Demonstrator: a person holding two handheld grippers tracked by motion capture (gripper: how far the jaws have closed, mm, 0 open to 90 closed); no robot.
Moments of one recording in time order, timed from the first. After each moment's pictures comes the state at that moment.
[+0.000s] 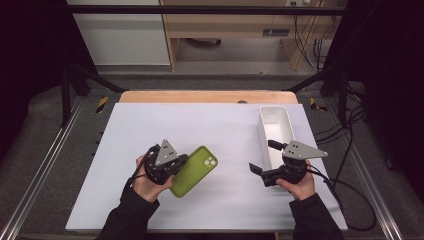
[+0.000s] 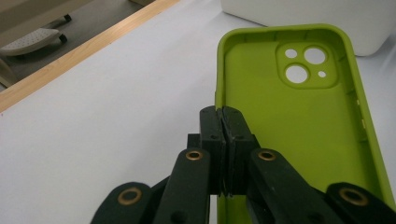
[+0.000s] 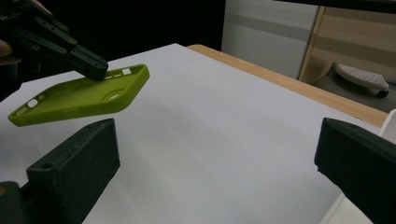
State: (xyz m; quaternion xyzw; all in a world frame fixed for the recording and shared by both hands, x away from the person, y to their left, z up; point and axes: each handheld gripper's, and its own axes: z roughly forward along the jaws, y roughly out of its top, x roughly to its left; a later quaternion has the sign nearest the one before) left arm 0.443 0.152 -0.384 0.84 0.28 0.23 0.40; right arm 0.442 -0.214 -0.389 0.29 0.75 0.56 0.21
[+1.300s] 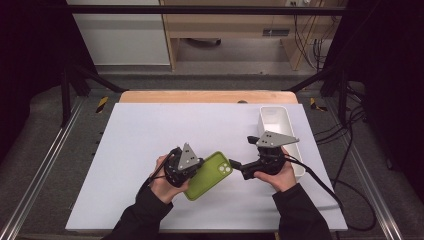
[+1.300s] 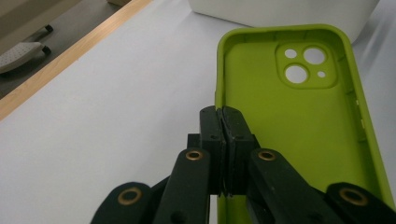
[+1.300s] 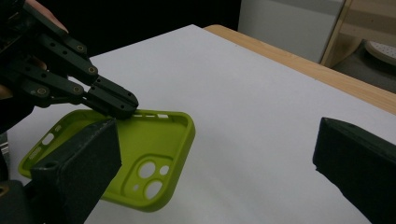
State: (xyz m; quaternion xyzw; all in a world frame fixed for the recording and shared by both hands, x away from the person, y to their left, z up) left arm 0.441 0.109 -0.388 0.87 0.23 0.23 0.38; right arm 0.463 -0.161 -0.375 0.29 0.79 0.52 0.16
